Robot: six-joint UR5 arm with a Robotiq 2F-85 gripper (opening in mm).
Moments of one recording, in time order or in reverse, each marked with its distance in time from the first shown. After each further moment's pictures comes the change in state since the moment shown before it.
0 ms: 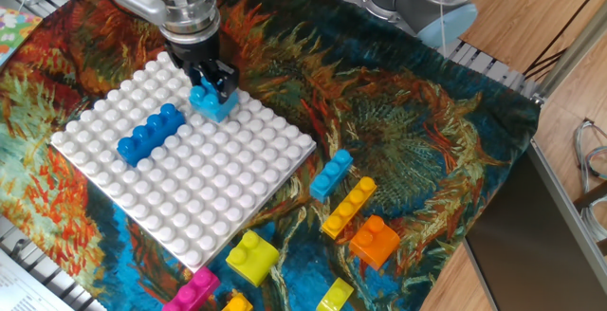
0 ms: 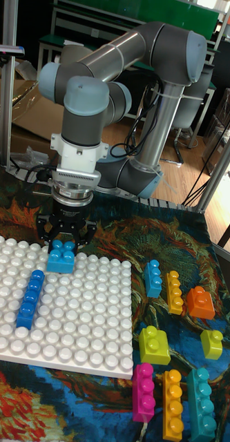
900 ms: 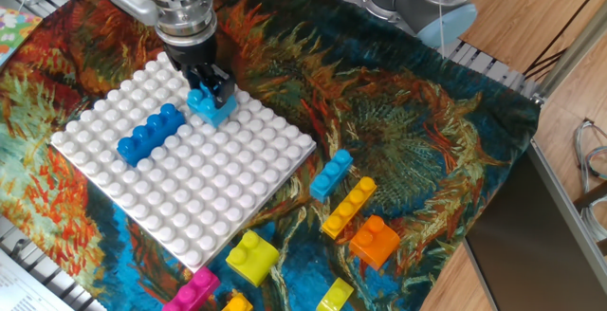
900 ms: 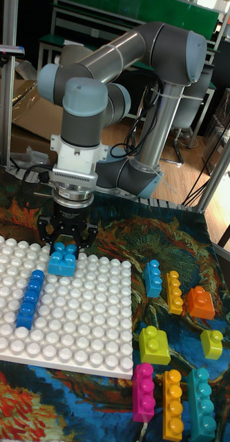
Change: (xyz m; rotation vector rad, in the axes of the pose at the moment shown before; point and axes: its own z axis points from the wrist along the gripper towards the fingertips) arm -0.005 0.006 0.002 -0.017 -0.014 0.083
